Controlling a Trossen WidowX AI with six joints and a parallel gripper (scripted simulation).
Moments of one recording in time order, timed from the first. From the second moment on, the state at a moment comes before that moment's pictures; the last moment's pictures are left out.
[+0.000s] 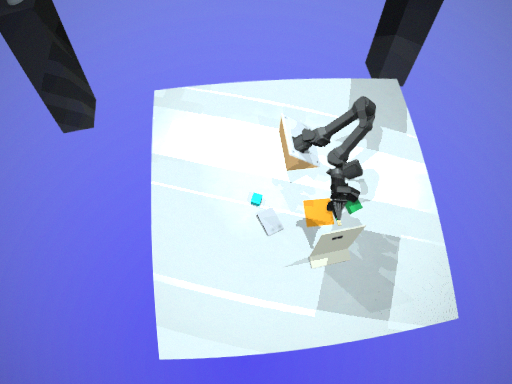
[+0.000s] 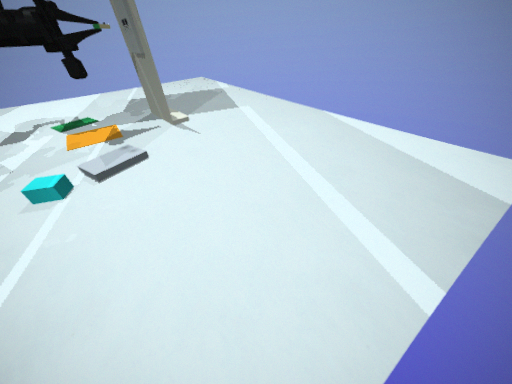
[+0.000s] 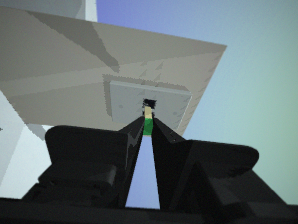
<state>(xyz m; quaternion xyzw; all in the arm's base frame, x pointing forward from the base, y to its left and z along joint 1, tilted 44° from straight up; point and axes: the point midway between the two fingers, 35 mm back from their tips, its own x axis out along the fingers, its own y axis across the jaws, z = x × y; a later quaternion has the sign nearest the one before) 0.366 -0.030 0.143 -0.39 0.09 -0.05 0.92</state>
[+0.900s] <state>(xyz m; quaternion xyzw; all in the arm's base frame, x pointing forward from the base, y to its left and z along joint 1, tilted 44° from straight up) 0.354 -0.028 0.144 -0.39 0.09 -0.05 0.92</state>
